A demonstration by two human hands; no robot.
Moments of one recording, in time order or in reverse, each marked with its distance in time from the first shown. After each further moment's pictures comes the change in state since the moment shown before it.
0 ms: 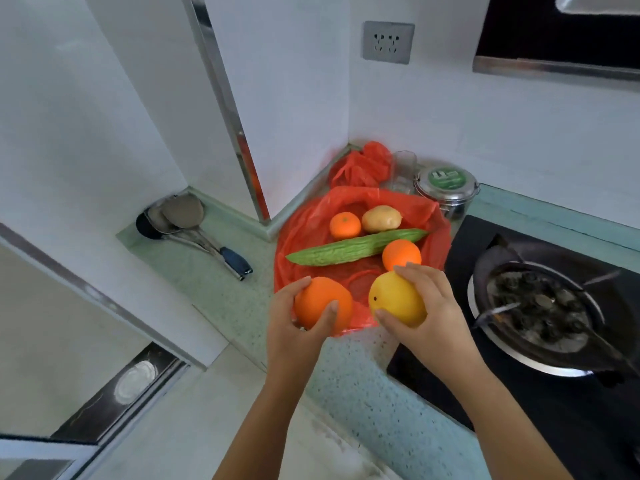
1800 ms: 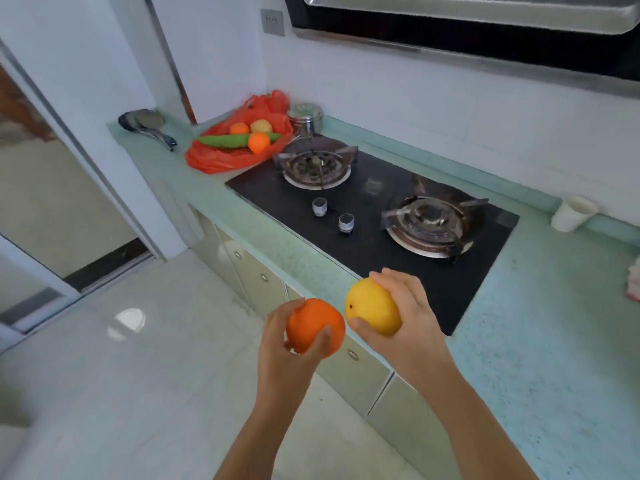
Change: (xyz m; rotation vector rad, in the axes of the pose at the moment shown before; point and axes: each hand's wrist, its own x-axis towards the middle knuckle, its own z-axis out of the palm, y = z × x) left_hand -0.662 0.182 0.265 -0.013 0.095 -0.090; right_hand -0.513 0.153 -0.447 0.037 -0.135 -0.069
